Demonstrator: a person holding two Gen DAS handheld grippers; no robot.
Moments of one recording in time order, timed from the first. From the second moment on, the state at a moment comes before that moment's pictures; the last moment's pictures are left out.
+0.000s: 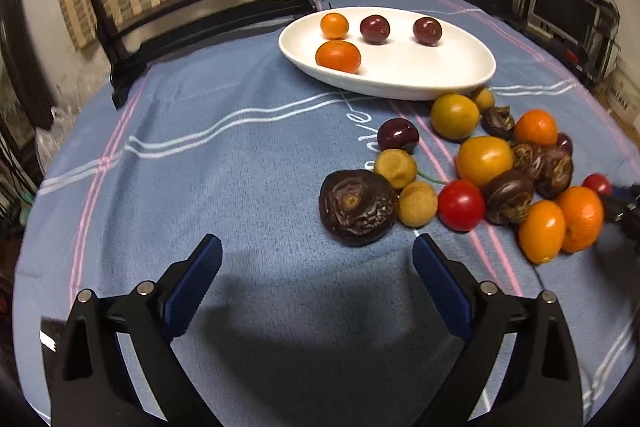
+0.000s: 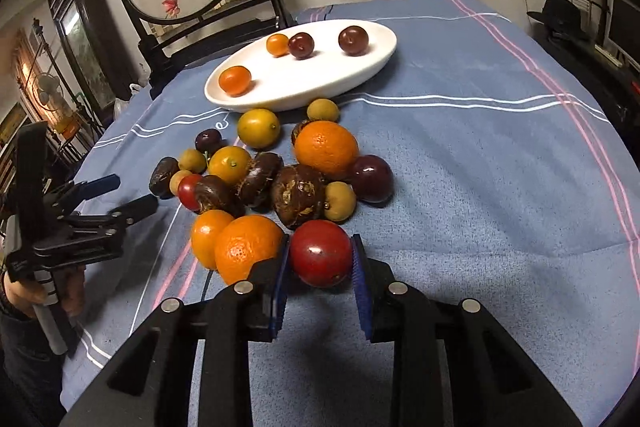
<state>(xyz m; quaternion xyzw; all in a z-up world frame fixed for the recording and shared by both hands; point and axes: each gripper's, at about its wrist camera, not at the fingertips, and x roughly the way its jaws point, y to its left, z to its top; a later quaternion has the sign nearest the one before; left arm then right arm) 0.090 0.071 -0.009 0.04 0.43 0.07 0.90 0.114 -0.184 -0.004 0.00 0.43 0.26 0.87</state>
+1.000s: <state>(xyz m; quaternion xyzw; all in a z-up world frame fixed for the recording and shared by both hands) 0.175 0.054 0.071 -0.05 0.38 0.06 0.92 0.198 -0.132 0.084 0.05 0.32 0.24 0.92</state>
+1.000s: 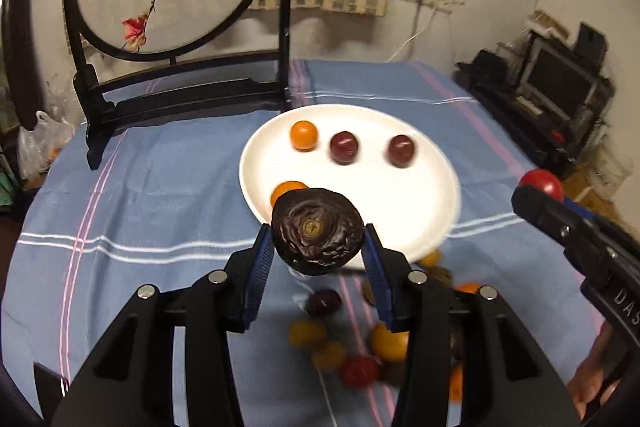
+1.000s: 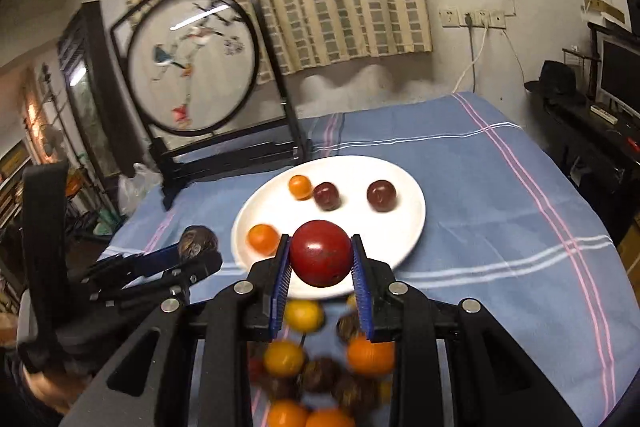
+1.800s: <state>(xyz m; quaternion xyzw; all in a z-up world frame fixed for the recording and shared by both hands) 0.189 0.064 0.041 -0.10 0.40 0.05 0.91 0.229 -0.142 0.041 0.11 0.39 0.27 0.88</state>
